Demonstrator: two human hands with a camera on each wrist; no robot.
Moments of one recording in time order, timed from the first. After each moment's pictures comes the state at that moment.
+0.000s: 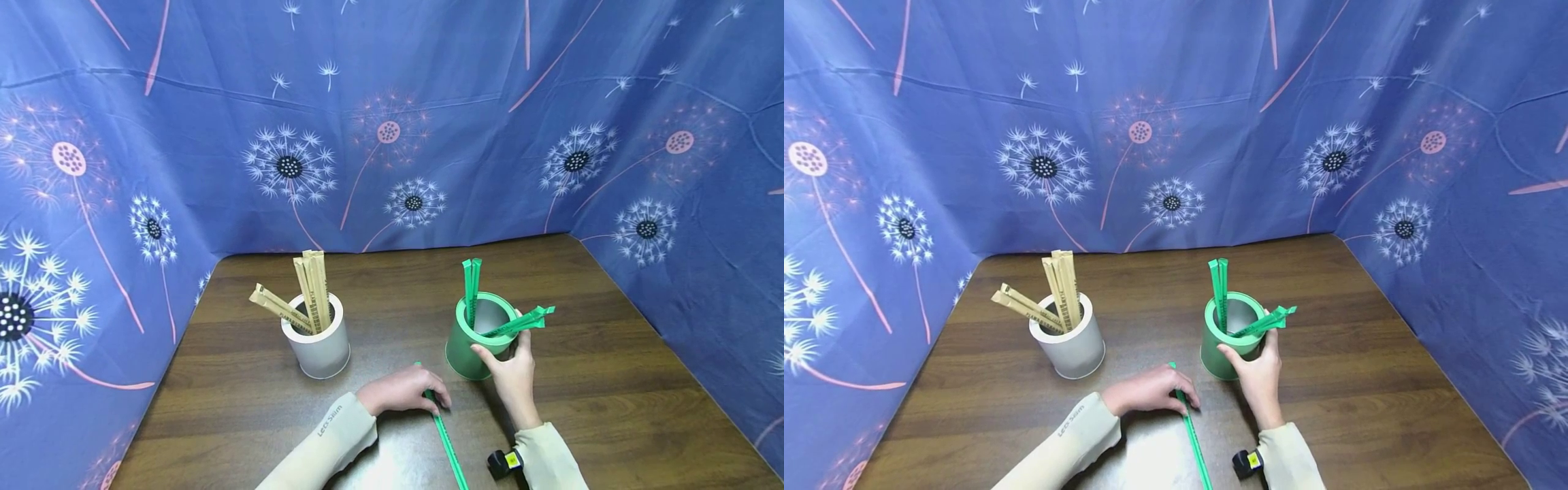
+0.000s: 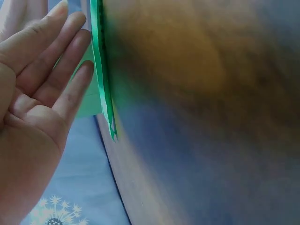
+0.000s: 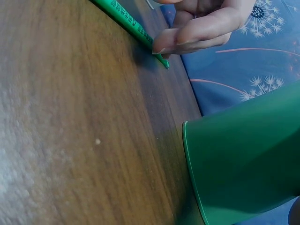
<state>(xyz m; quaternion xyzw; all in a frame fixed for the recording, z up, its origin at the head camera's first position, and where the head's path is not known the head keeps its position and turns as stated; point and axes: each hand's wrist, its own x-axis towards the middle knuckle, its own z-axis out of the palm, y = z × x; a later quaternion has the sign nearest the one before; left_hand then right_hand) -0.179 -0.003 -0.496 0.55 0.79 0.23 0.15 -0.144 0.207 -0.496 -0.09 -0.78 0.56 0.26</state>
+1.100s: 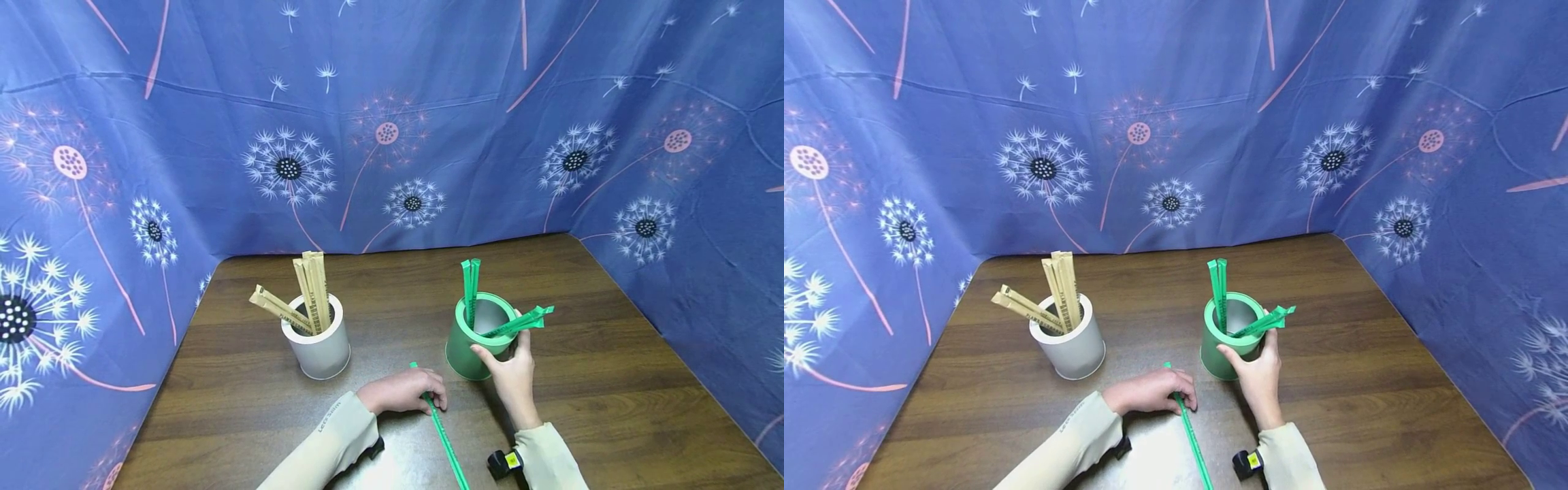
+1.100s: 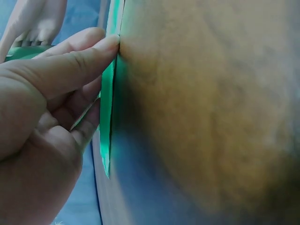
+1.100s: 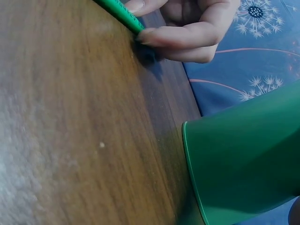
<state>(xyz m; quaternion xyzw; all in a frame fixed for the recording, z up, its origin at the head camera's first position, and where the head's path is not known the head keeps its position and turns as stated) -0.182 -0.003 -0.503 0.57 0.78 0.21 0.15 -0.144 0.207 -0.499 -0.08 -0.78 0.56 0.27</state>
